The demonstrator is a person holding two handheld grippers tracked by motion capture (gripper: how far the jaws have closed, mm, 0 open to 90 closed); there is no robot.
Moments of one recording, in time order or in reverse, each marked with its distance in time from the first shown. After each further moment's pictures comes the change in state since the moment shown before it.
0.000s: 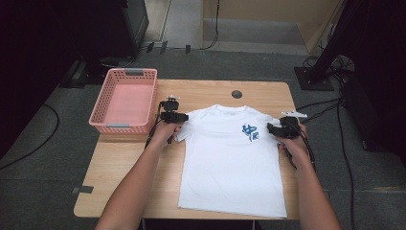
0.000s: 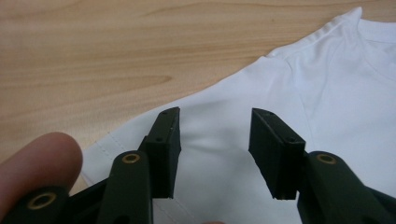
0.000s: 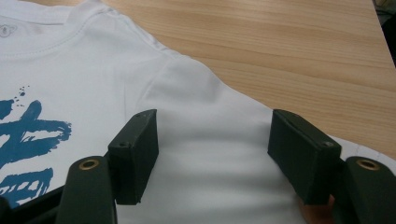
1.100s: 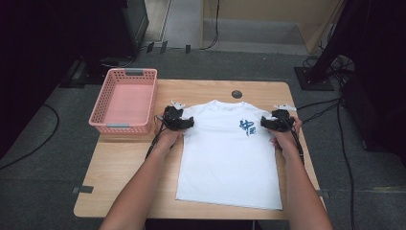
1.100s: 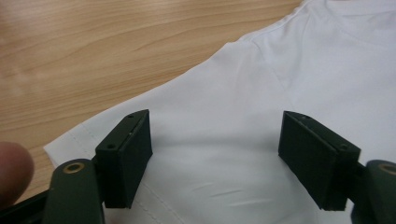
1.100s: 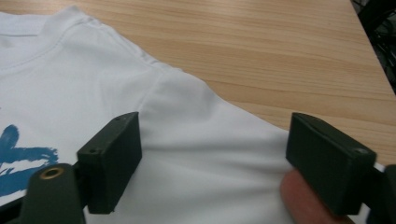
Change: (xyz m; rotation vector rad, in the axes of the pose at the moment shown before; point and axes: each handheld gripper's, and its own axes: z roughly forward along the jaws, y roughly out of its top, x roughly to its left) left arm -0.010 -0.027 0.011 -0.199 0.064 0.162; right arm 0.021 0.021 0.024 -0.012 -0.122 0.019
